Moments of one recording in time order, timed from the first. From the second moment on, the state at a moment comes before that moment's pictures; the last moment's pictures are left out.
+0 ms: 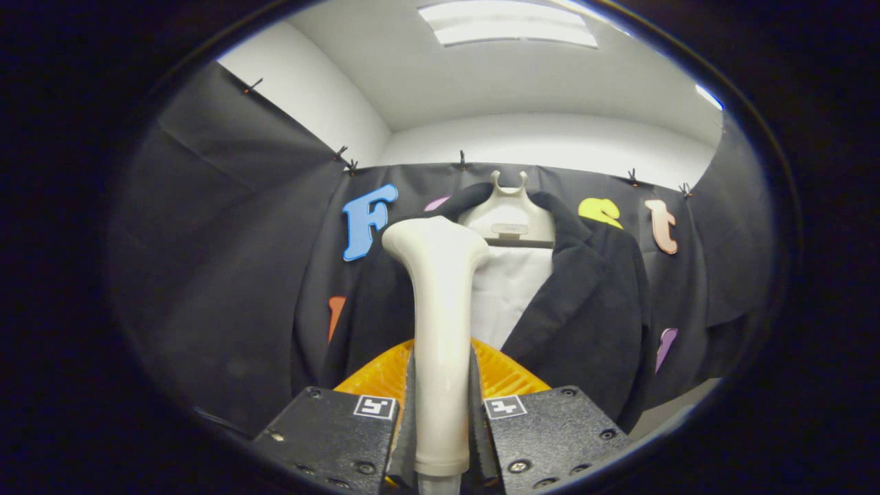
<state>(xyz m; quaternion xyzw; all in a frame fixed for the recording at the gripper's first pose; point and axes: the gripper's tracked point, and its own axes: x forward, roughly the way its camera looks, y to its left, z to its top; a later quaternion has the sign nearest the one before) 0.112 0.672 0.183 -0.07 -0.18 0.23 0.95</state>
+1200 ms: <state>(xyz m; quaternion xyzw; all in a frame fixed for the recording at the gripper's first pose) 0.091 0.634 0.069 -0.10 -0.06 0.23 0.97</state>
